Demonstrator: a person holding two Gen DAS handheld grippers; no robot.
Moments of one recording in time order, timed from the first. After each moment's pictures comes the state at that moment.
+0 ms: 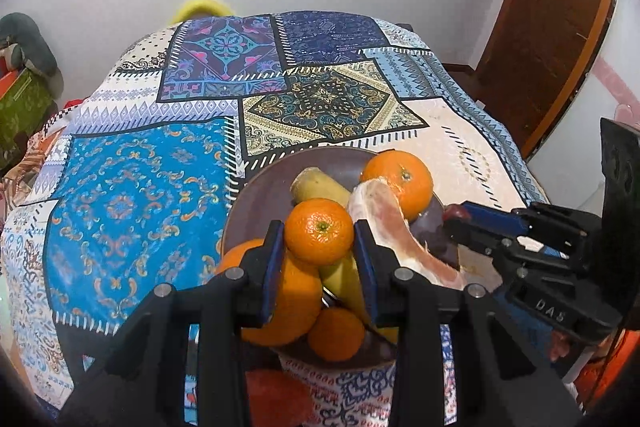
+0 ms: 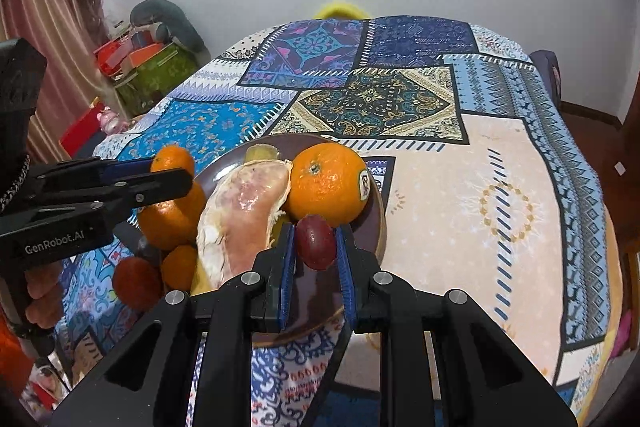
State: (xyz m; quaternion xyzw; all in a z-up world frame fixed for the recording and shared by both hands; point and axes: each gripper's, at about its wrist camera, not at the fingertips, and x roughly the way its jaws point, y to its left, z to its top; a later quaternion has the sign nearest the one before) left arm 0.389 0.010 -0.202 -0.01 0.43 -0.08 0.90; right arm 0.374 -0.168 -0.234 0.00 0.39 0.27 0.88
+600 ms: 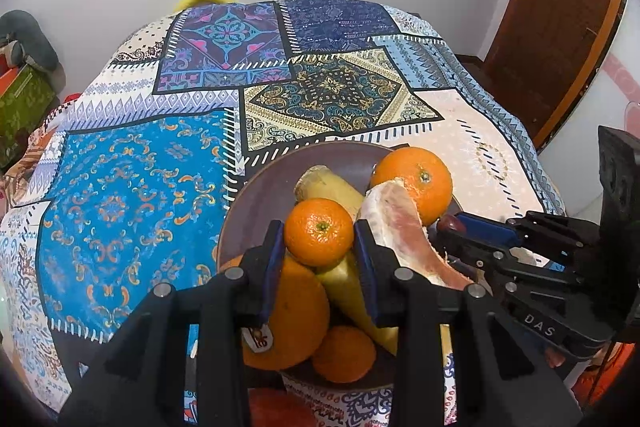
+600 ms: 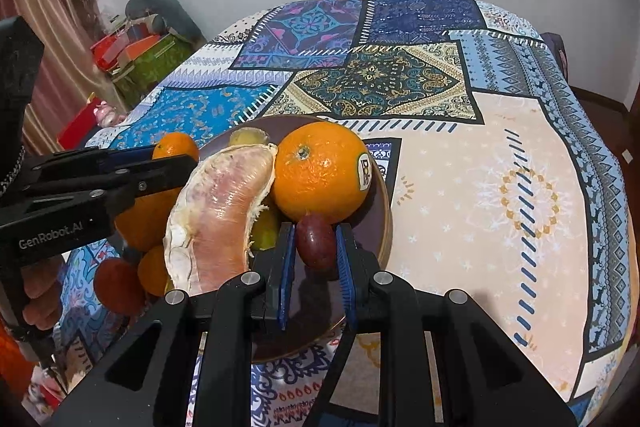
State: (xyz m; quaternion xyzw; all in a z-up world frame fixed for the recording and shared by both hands) left arm 0.405 0.009 -0.216 0.00 0.45 -0.08 0.89; right arm 0.392 -0.163 -0.256 0.01 0.42 0.27 0.87
